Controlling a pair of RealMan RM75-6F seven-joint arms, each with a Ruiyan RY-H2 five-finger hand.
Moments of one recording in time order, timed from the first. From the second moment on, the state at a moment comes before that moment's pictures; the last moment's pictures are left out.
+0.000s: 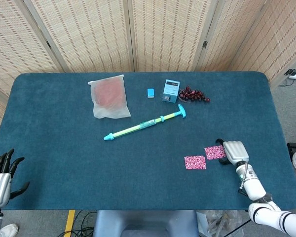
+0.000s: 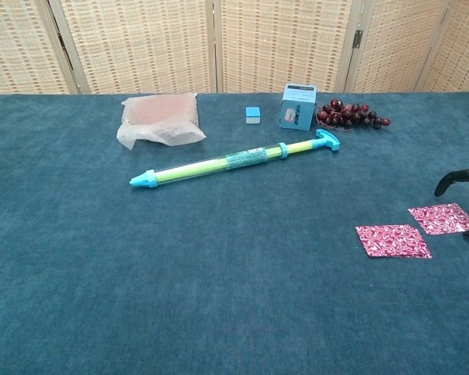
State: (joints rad) left arm -0.05 -1.24 -0.04 -1.49 1.48 1.53 0.12; right arm 0.50 -1.45 0.09 -1.25 -1.07 0.84 -0.20
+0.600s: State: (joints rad) left arm -0.04 -1.24 -0.04 -1.48 1.48 1.53 0.11; right arm 0.50 -1.46 0.09 -1.24 -1.06 0.83 -0.22
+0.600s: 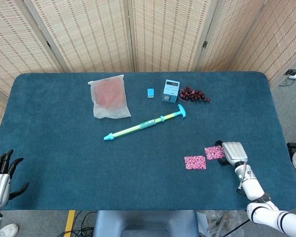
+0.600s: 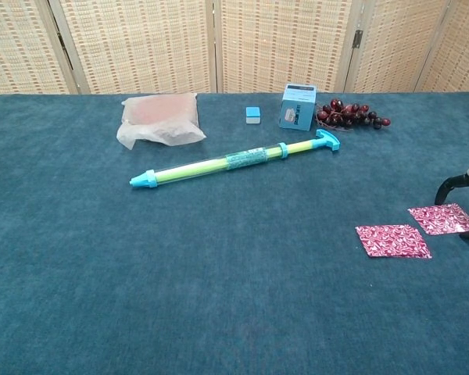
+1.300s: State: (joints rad) left arm -0.04 -1.25 -0.04 -1.47 1.48 1.53 0.09; right arm 0.47 -1.39 0.09 -1.37 -1.09 0.87 -0.15
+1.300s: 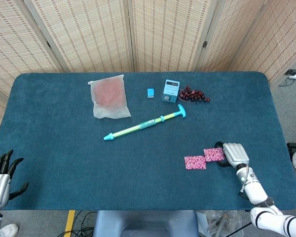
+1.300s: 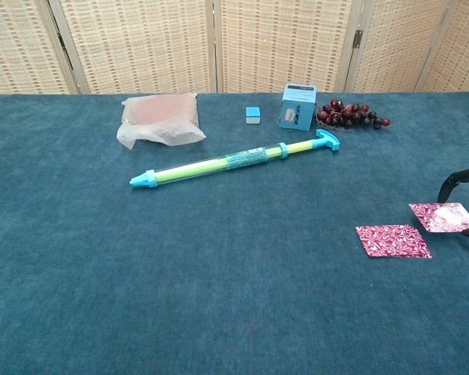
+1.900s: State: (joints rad) left arm -0.03 -1.25 -0.03 -1.45 1.48 1.54 0.05; right arm 0.52 -1.43 0.09 -1.50 -1.05 0.87 -0.24
